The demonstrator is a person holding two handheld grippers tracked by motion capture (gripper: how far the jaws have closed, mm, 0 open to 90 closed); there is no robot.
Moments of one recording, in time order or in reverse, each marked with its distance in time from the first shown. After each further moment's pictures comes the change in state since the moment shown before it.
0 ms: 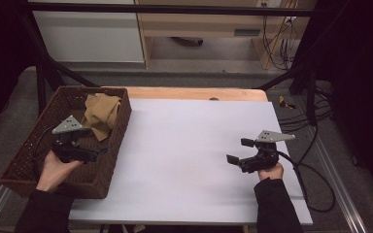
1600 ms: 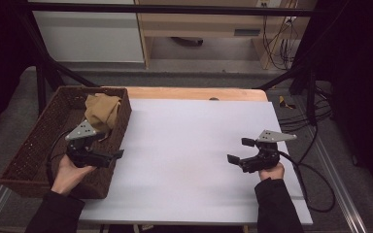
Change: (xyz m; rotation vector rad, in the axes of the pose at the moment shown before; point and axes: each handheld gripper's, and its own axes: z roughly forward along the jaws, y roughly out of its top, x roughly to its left) left arm -0.030 0.001 0.018 -0.050 -0.079 0.045; right arm 0.000 0.002 -0.003 -0.010 0.000 -0.006
